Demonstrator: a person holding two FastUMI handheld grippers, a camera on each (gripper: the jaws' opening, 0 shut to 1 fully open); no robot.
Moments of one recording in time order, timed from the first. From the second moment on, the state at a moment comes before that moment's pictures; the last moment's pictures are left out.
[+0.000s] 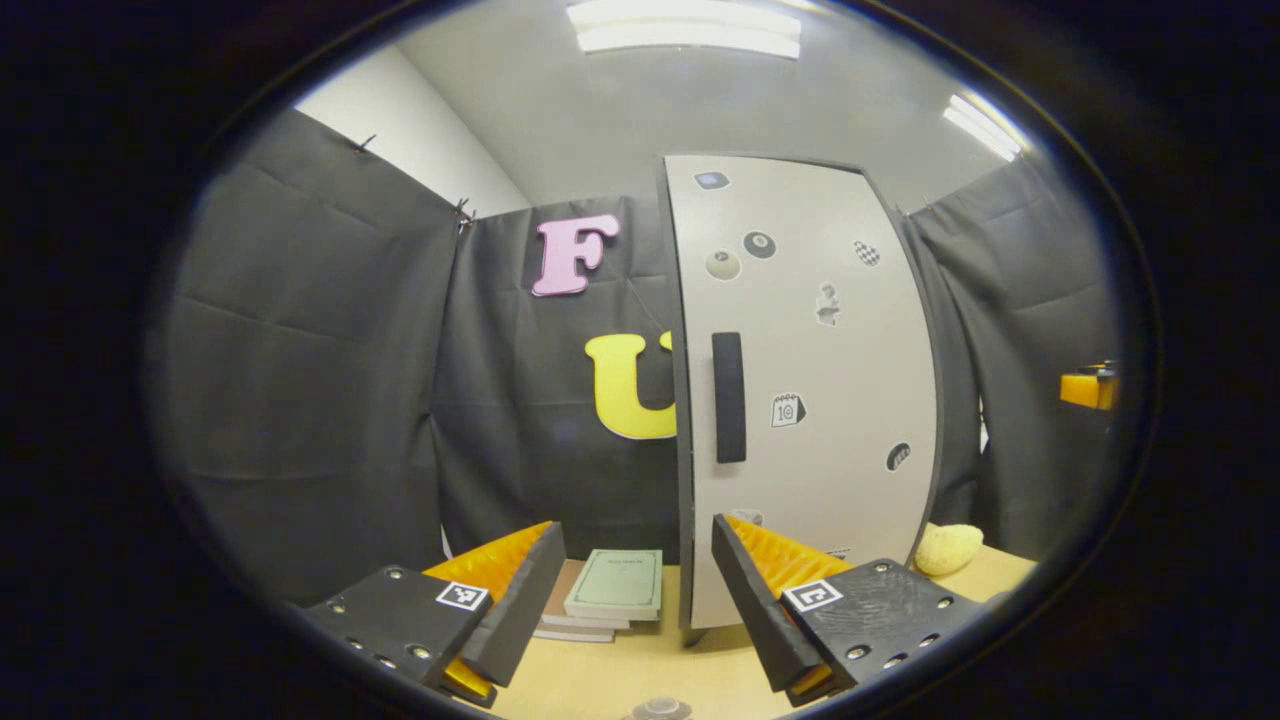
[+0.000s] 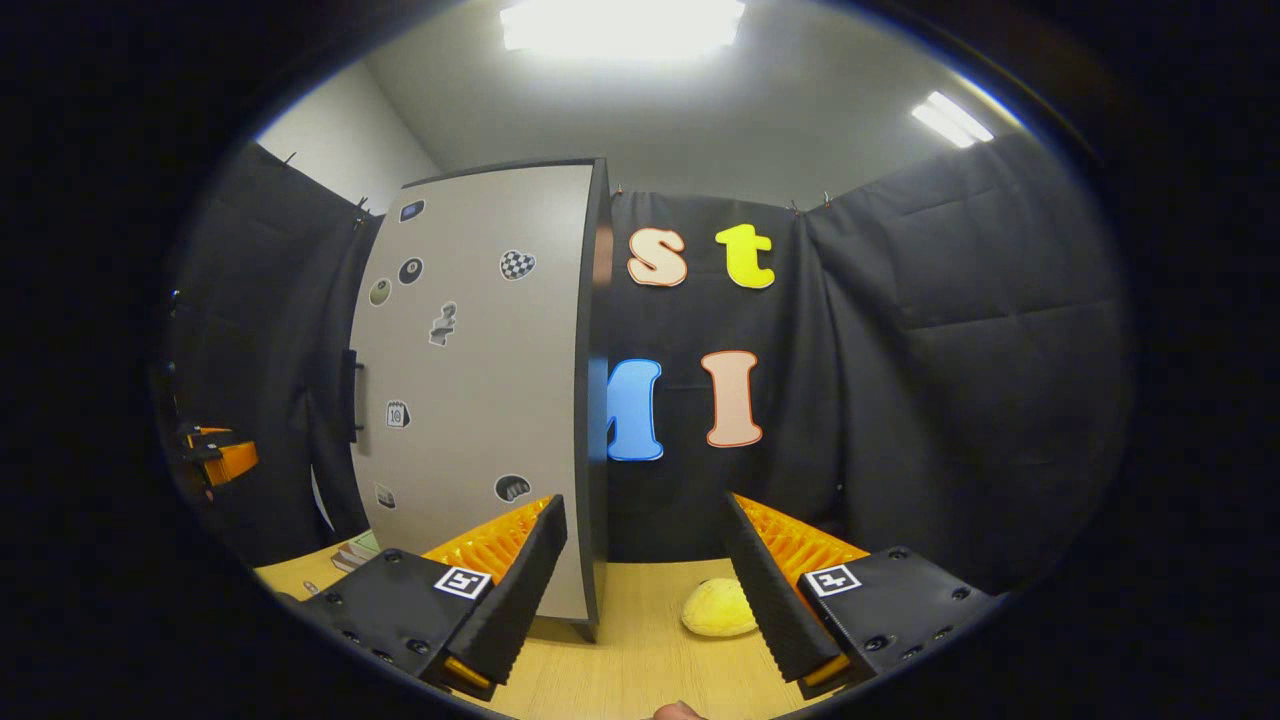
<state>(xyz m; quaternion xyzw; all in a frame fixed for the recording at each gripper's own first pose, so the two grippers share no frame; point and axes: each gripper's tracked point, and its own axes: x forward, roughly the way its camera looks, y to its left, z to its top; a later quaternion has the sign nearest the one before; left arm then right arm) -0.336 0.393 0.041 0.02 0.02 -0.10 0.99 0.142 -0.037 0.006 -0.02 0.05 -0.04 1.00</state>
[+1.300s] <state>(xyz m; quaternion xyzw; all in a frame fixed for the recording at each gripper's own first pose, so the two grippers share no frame) -0.341 0.393 0.050 0.04 0.01 -0.08 1.00 0.146 -0.031 0.016 -0.01 0.05 -0.03 1.00</state>
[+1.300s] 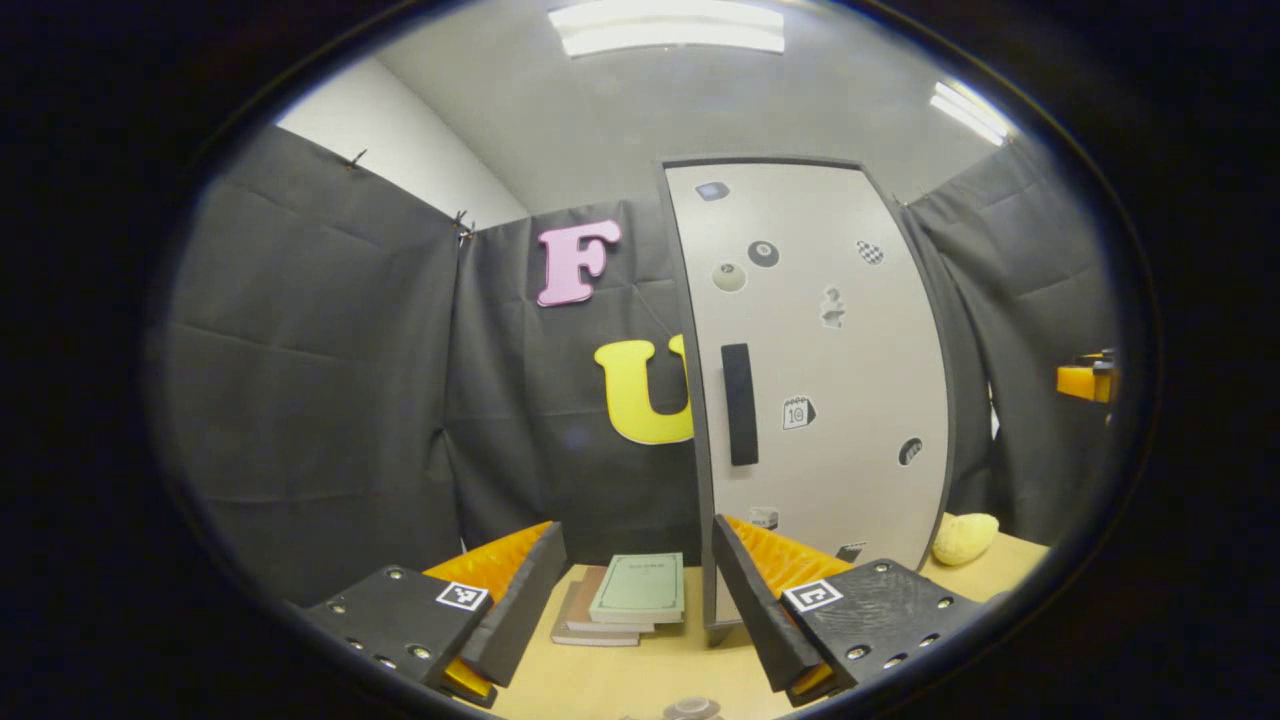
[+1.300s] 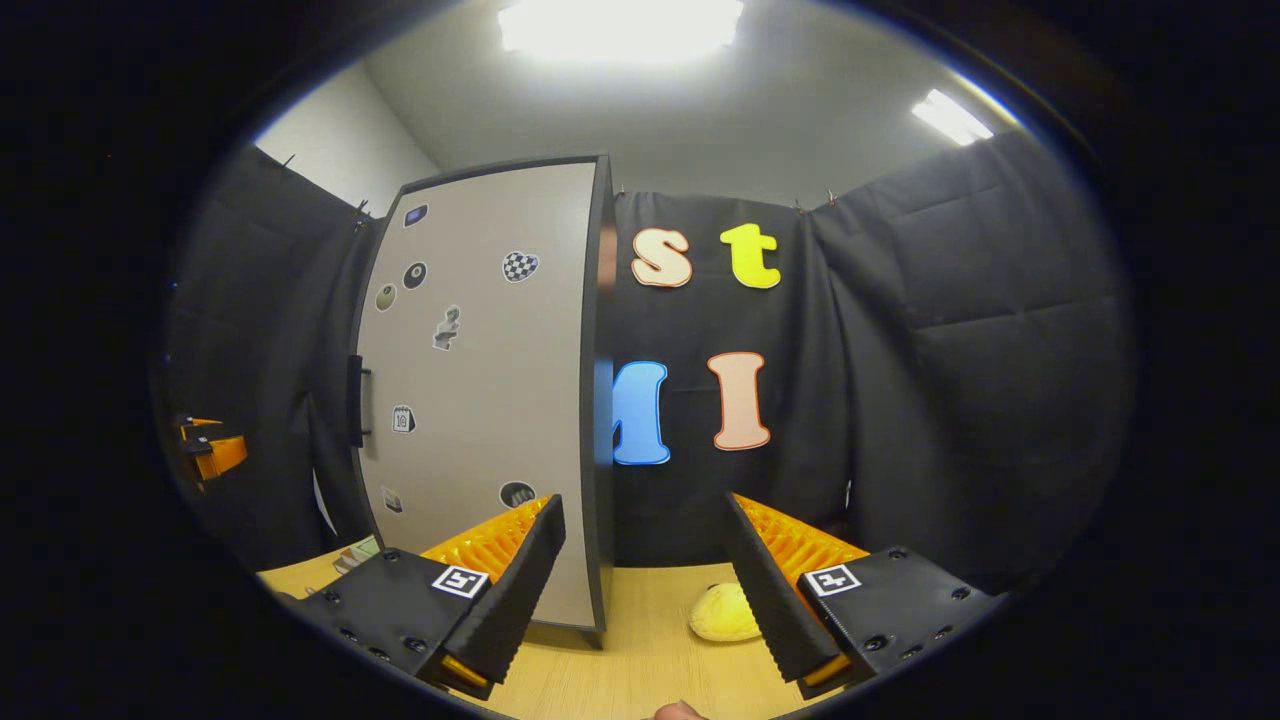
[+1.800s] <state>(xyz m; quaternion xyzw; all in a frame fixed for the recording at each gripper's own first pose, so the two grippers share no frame) -0.338 0.395 0.055 0.06 0.00 -0.08 1.00 0.144 -0.033 0.015 -0.01 0.04 -0.04 1.00</state>
